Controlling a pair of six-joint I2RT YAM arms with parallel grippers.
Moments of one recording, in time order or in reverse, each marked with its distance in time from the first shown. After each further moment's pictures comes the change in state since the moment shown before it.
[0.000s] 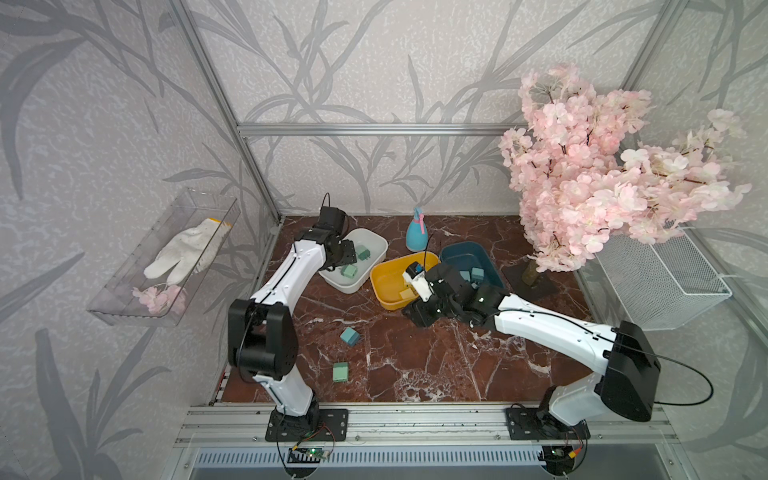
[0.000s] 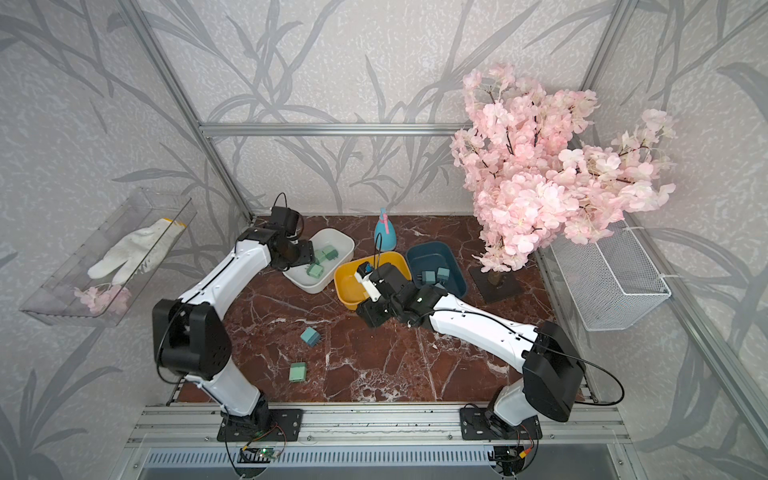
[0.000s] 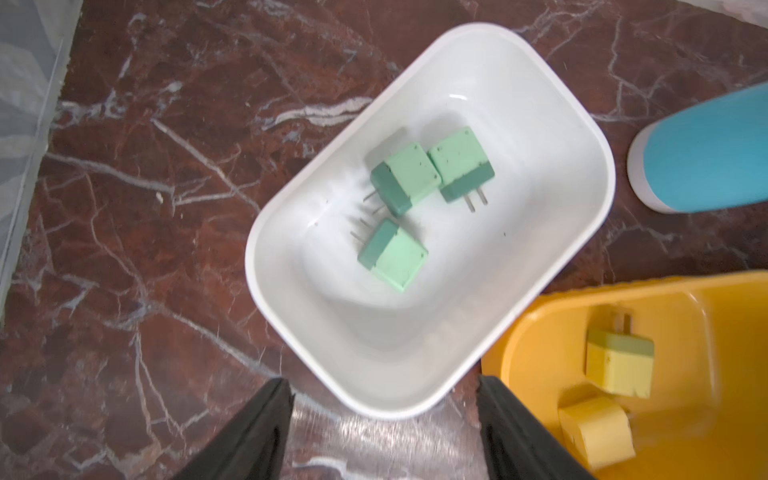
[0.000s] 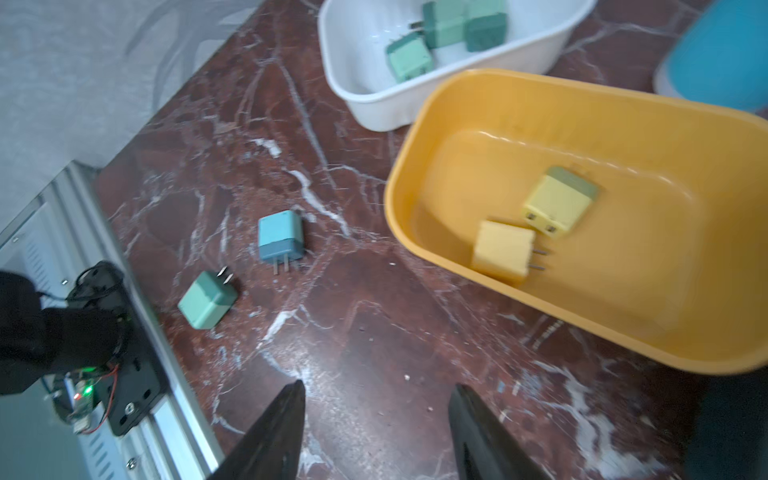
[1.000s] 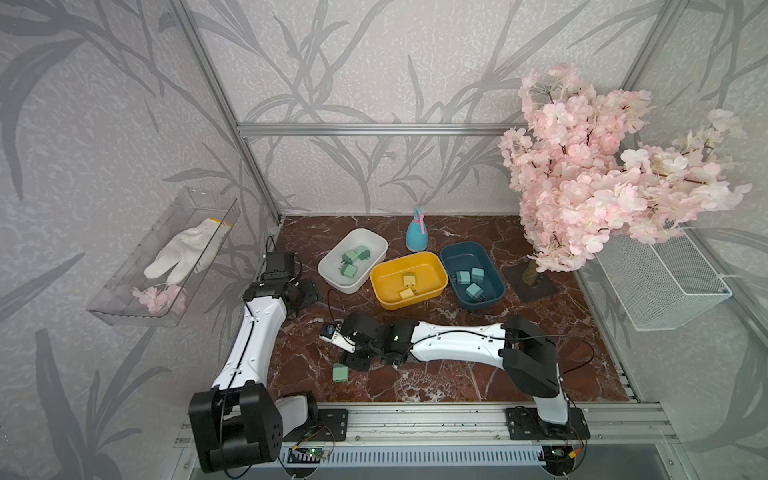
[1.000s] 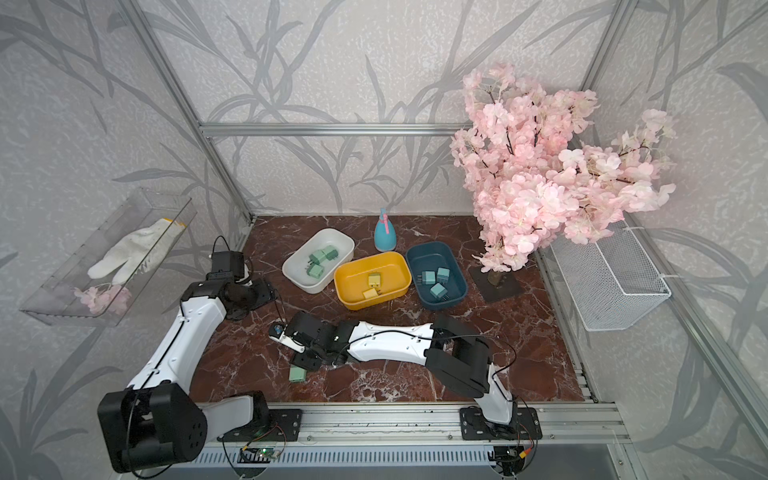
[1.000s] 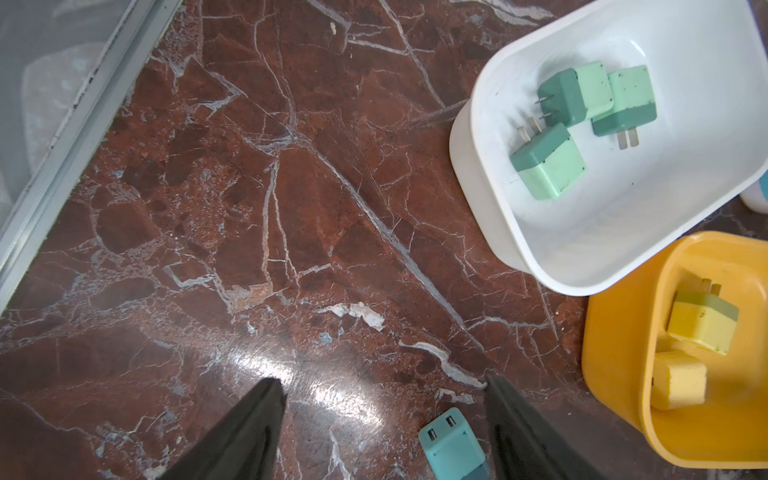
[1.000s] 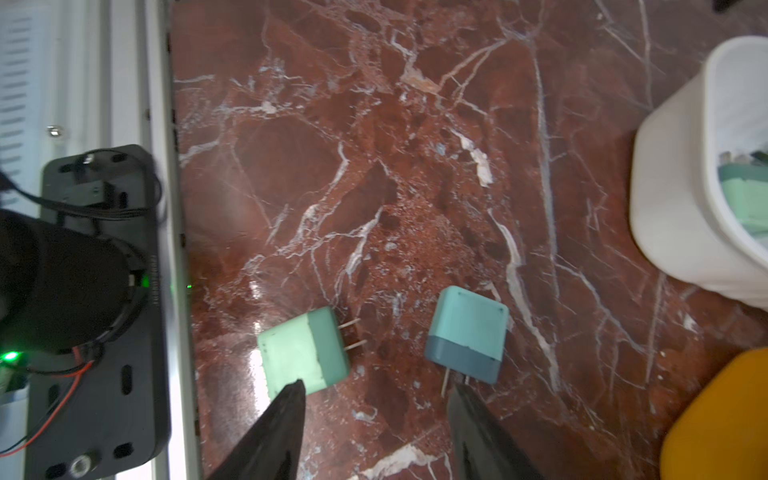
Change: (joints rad) left arm 0.321 -0.416 -0.435 0.027 0.124 -0.011; right arm 0.312 0.528 0.387 0.083 0.164 -0.259
